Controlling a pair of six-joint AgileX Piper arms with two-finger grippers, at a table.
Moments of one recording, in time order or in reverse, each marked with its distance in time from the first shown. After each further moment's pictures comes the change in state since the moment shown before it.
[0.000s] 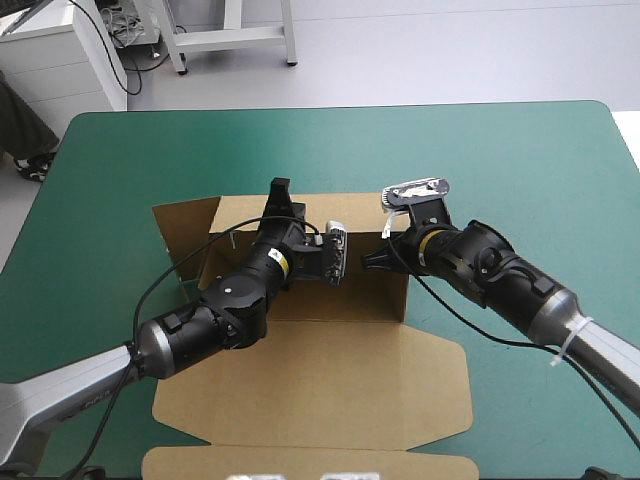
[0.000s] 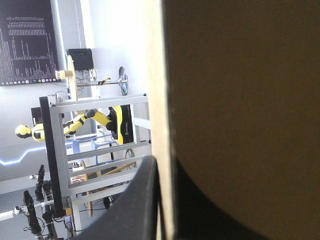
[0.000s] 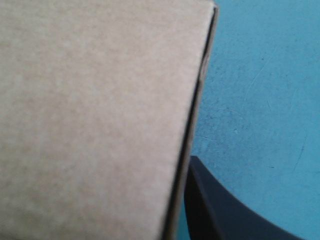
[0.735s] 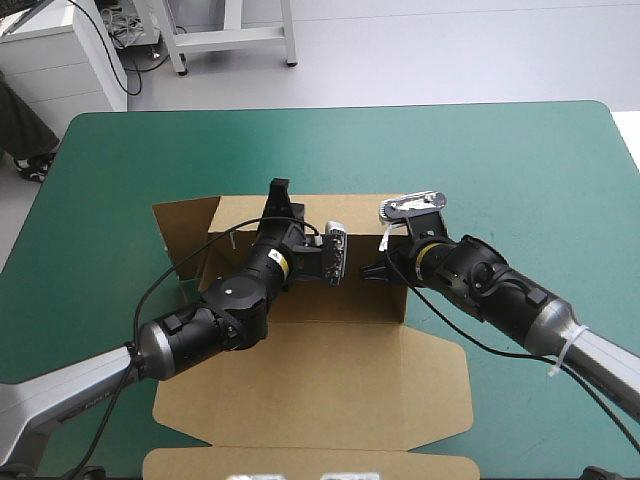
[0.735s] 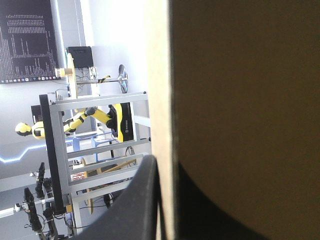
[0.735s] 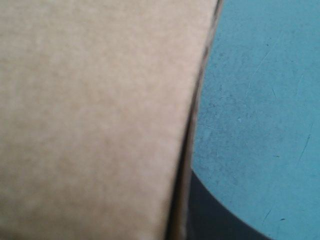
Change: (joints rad) left arm -0.004 0.000 0.000 0.000 0.017 -0.004; right arm 0.043 -0.002 0.067 -0.028 -0.033 0.054
